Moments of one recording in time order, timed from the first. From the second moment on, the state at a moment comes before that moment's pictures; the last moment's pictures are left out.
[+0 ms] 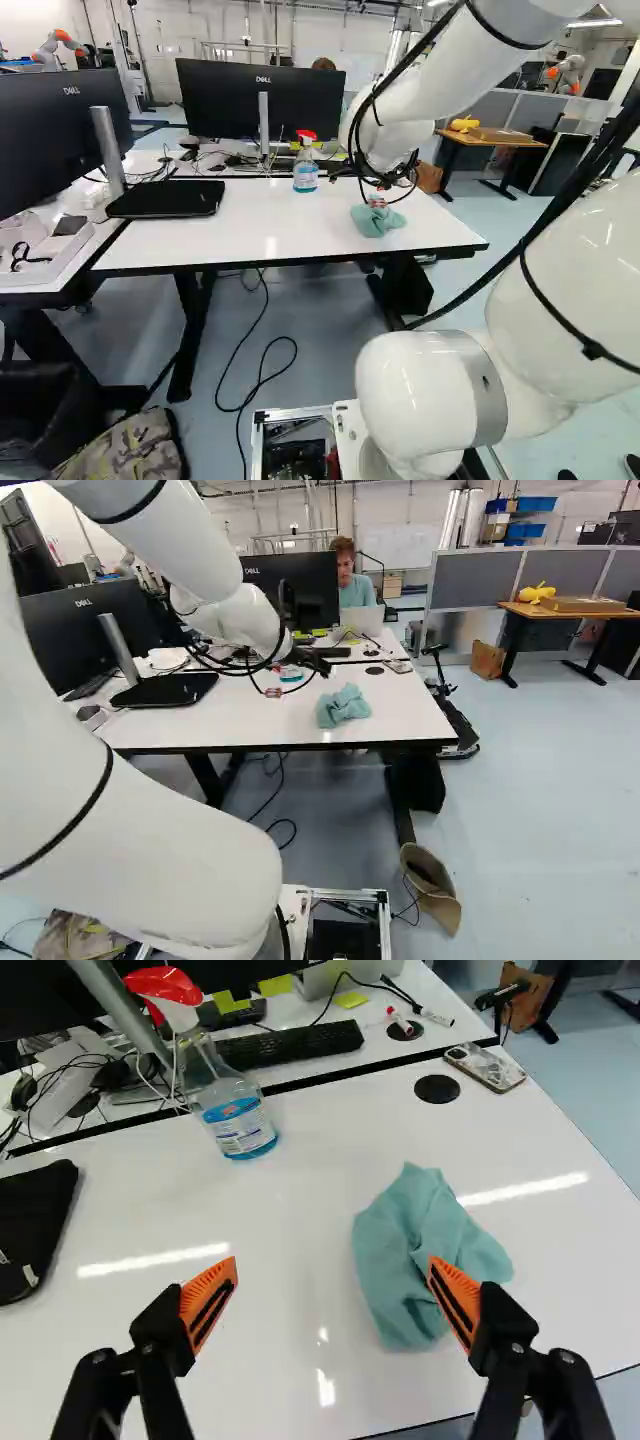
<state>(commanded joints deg) -2.0 11.8 -36.8 7.5 0.1 0.0</state>
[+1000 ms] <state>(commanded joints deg) 4.7 12.6 -36.1 7.5 0.2 0.0</state>
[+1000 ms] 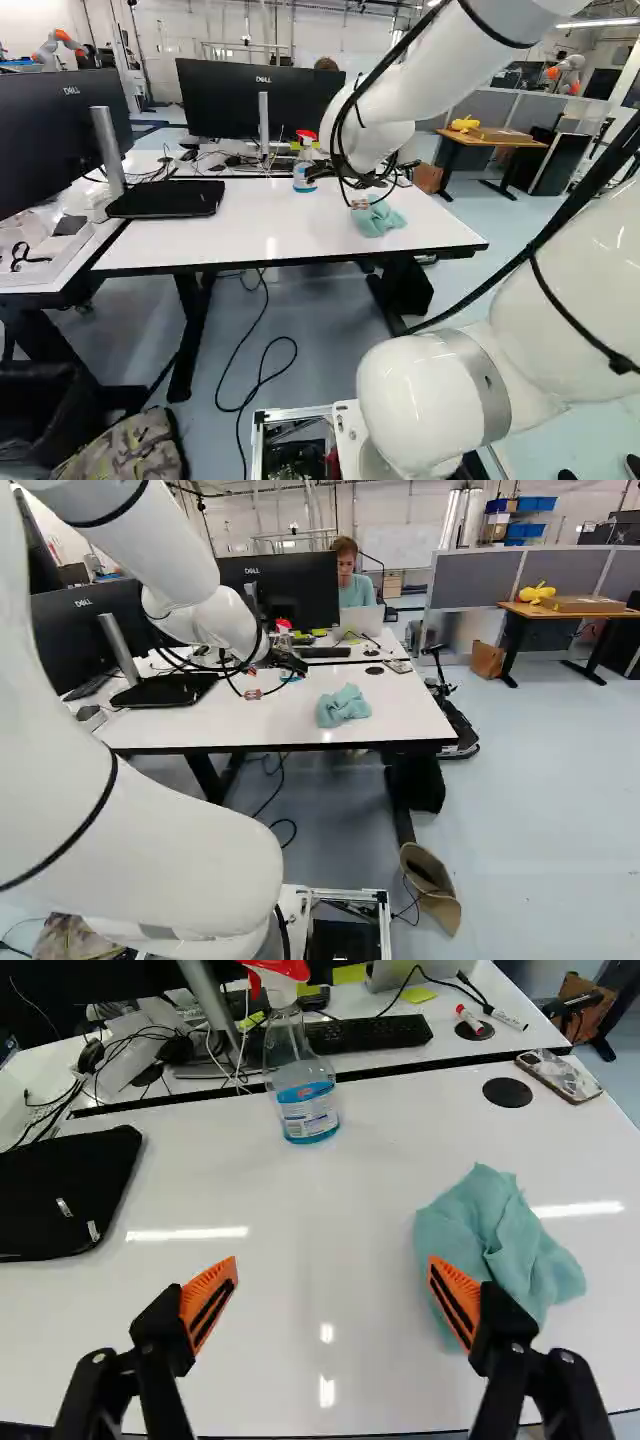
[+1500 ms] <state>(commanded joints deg) 4.4 12.8 -34.2 7.1 3.1 0.0</state>
